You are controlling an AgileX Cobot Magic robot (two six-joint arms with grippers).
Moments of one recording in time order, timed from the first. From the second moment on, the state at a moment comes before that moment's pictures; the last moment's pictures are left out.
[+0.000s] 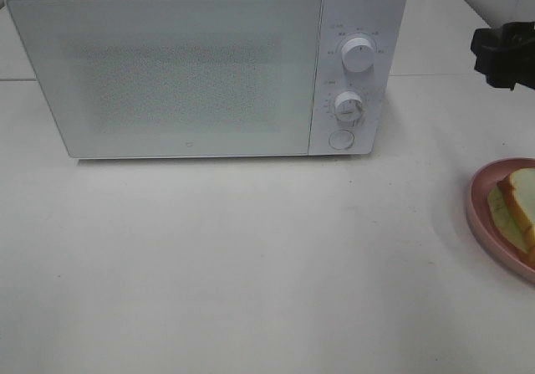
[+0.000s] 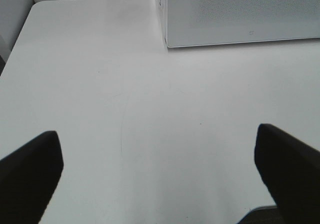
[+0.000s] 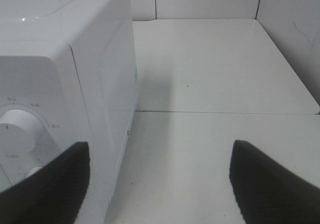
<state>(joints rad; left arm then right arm) 0.02 0.00 -0.52 -0.09 1.08 0.11 0.09 1.26 -0.47 0.00 -0.54 0.04</state>
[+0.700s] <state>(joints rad) 0.02 0.00 -0.52 -0.09 1.08 0.11 0.58 1.57 -0.36 0.55 -1.06 -0.28</state>
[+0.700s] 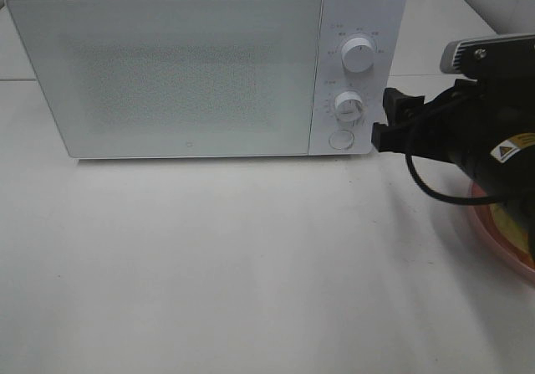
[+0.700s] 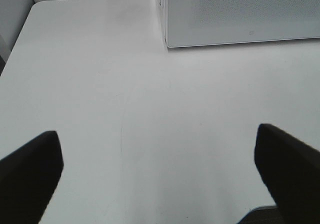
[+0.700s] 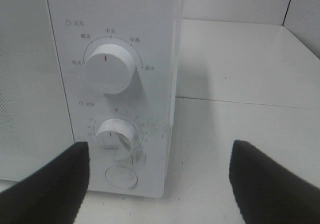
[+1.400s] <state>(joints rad) 0.02 0.00 -0.52 -0.09 1.08 0.11 0.81 1.74 -0.36 0.82 -1.14 -0.31</state>
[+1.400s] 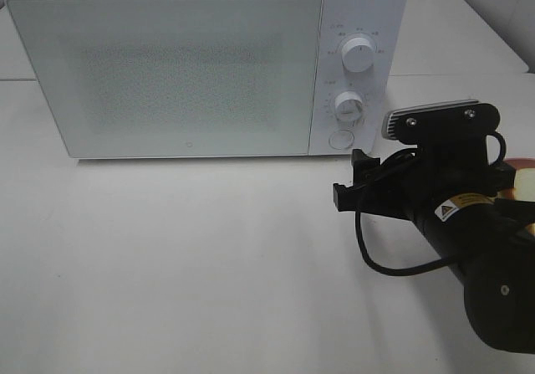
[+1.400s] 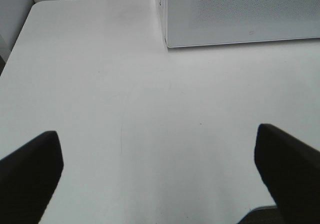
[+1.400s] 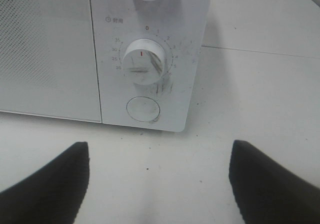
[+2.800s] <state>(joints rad) 0.02 0.00 -0.52 -0.09 1.08 0.11 0.81 1.74 -0.36 0.83 -1.08 1.29</state>
